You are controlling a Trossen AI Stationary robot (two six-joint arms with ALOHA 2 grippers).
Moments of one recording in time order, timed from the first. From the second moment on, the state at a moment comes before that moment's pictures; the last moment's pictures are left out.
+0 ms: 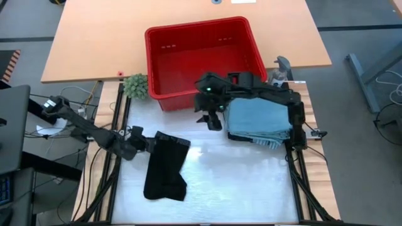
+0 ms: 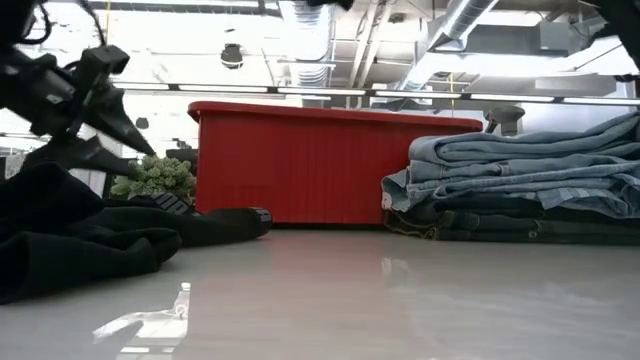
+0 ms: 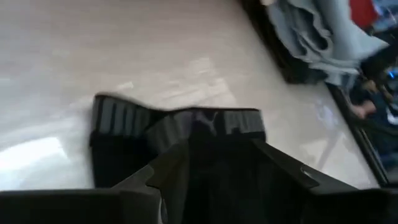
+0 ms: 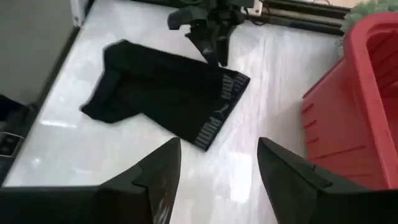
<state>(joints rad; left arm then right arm) -0.49 0.73 0.22 -0.22 -0.79 -1.47 -0.11 1.94 2.35 -1.23 -0.21 -0.25</state>
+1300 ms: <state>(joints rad) -0.07 1.04 0.57 -0.55 -0.30 -0.90 0.02 1.92 2.35 -1.38 -0.21 -0.05</state>
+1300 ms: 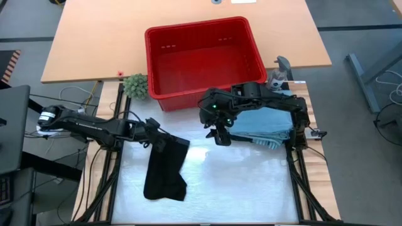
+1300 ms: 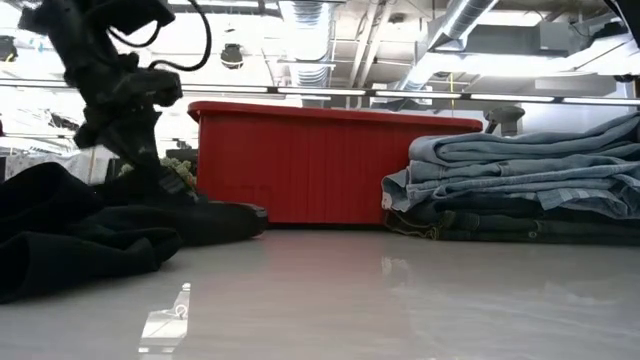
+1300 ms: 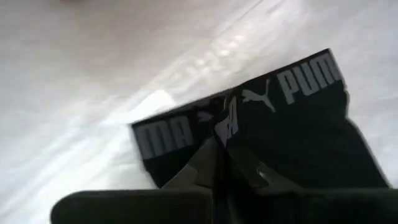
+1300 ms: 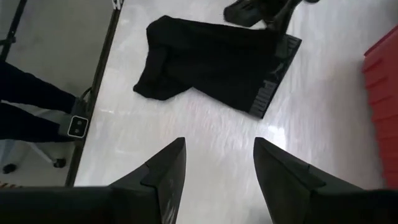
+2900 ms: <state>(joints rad) 0.01 1.06 0.65 -0.88 -0.36 -0.76 0.19 2.56 2.35 -0.76 -0.17 -0.08</state>
